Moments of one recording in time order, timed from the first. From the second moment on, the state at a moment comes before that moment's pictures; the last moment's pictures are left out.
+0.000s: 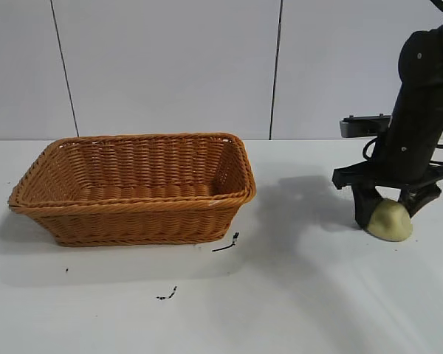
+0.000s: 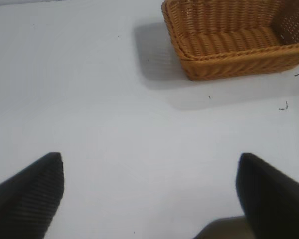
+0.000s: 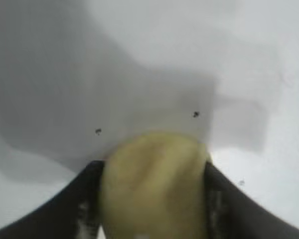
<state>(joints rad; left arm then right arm) -0.04 -0.01 -0.50 0.00 1.07 0.07 0.09 2.16 -1.39 -0.01 0.74 0.04</state>
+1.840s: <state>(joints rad) -0.04 -0.01 -0.50 0.00 1.07 0.07 0.66 2.36 -2.09 -0.03 0.89 0.01</state>
